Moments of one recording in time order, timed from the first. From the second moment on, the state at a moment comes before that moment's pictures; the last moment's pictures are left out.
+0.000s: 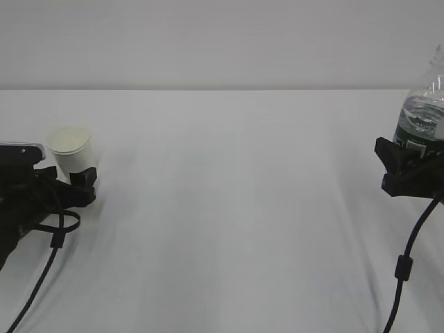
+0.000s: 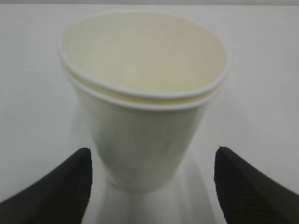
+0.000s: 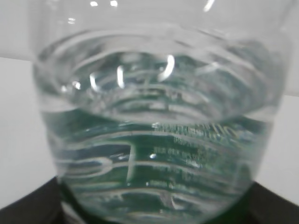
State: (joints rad) left arm -0.16 2.18 -0.63 -0.04 -1.15 -0.08; right arm 0.01 1.70 -0.36 -0.19 -1.08 -0.01
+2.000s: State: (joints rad) left arm -0.16 2.32 -0.84 -0.10 -1.15 -0.08; right arm 0.01 1.70 -0.36 -0.24 -1.08 0.03
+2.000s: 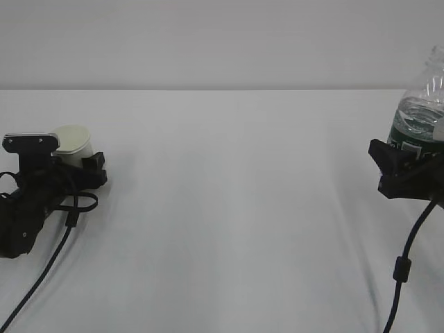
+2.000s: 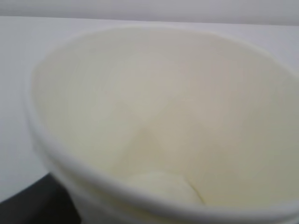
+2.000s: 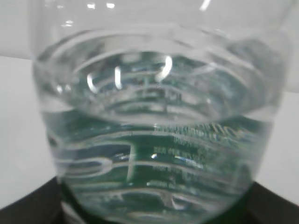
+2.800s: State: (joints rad) left arm -0.14 2.33 -0.85 -0.10 -1.15 -0.08; right arm 0.01 1.70 -0.36 -0.26 -1.07 0.03
